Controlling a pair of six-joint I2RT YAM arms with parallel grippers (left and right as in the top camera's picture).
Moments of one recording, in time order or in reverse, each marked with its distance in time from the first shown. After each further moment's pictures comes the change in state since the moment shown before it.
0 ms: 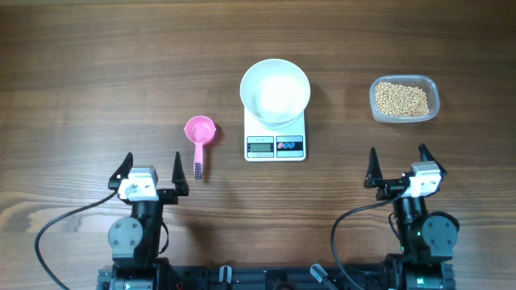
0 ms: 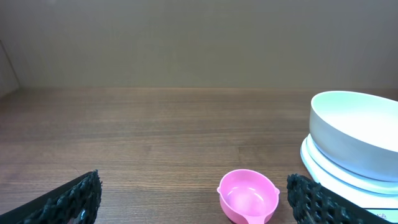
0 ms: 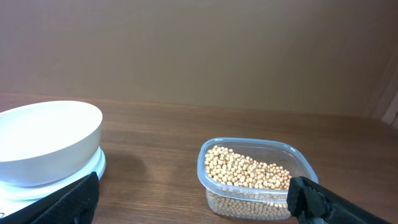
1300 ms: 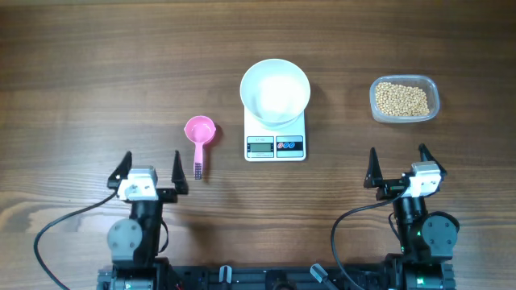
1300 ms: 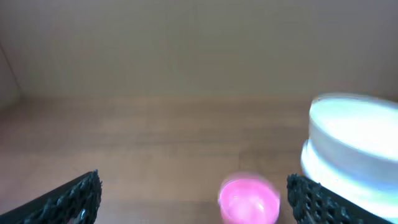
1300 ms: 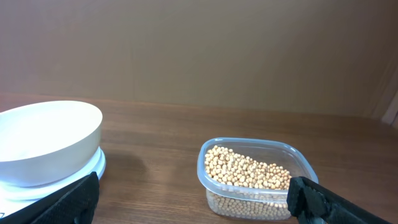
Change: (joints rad) left arm 0.000 0.003 -0.005 0.091 0.010 0.015; right arm 0.000 0.000 0.000 0.000 0.000 0.000
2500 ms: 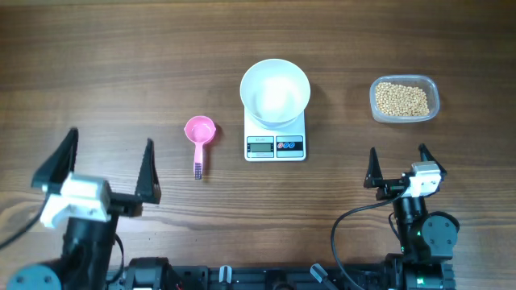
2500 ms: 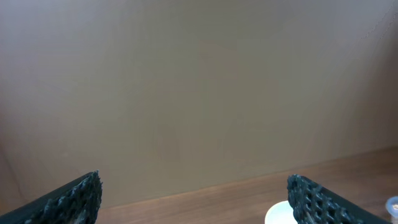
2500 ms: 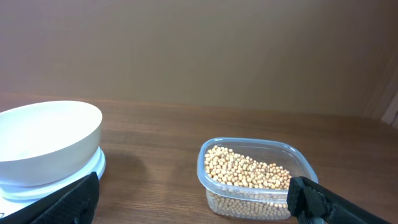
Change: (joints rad) left arm 0.000 0.367 0.931 -0.425 0.157 0.111; right arm 0.000 0.000 0.000 0.000 0.000 0.000
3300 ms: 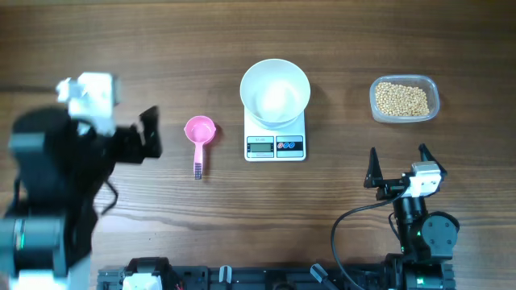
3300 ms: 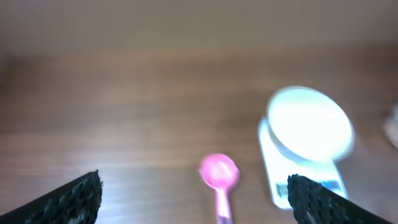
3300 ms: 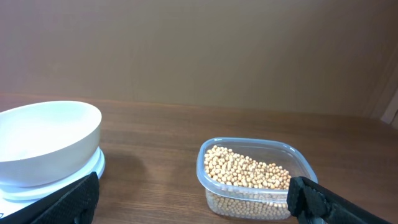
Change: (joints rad) left arm 0.000 0.579 0.450 -0.616 -0.068 -0.085; right arm 0.000 0.000 0.000 0.000 0.002 0.000
